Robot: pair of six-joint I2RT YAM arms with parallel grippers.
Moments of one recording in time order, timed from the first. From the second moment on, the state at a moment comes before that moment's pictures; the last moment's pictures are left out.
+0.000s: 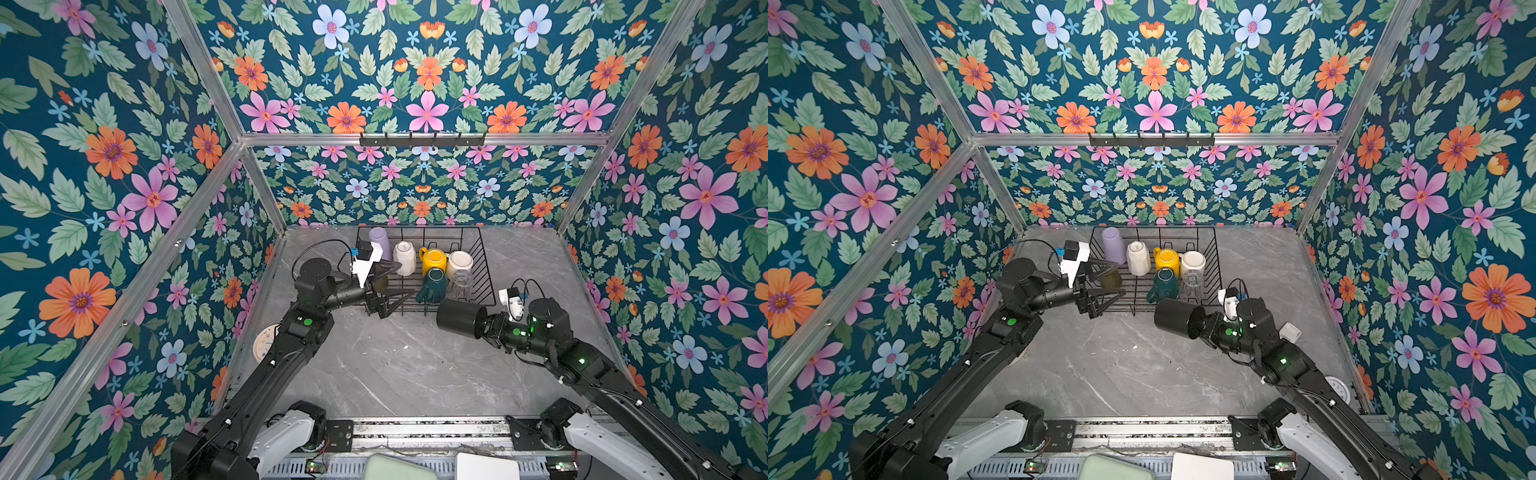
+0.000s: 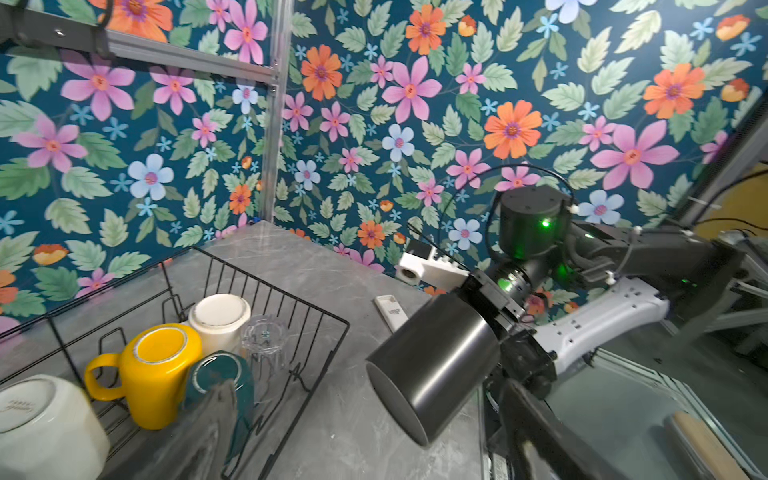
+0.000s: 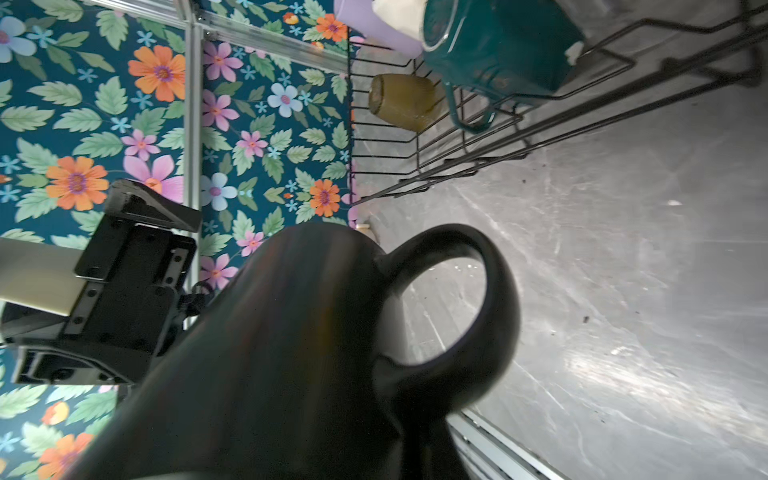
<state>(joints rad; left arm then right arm) -0.41 1.02 0.86 0.18 0.91 -0.24 0.55 0.76 0.65 -0.32 -0.45 1.13</state>
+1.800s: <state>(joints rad) -0.41 1.04 0.86 0.18 1.13 -0.22 0.68 1.20 0.90 0.19 -0.74 1.23</state>
